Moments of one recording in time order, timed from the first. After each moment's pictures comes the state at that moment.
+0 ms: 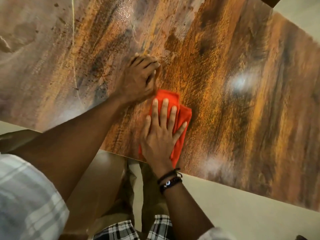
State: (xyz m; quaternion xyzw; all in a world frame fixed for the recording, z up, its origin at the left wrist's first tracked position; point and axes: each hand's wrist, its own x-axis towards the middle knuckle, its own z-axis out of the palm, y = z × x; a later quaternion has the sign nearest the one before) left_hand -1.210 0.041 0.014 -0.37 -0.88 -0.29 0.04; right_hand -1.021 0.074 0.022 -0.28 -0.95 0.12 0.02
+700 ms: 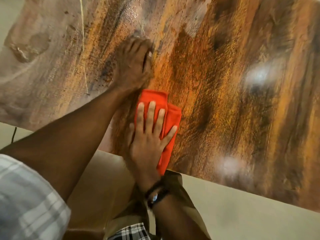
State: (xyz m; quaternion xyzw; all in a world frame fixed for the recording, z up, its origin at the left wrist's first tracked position) left_hand -1.247 0.025 0.022 -0.30 -0.92 -0.26 0.04; right_hand -1.033 0.007 0.026 -0.26 -0.96 0.11 0.03
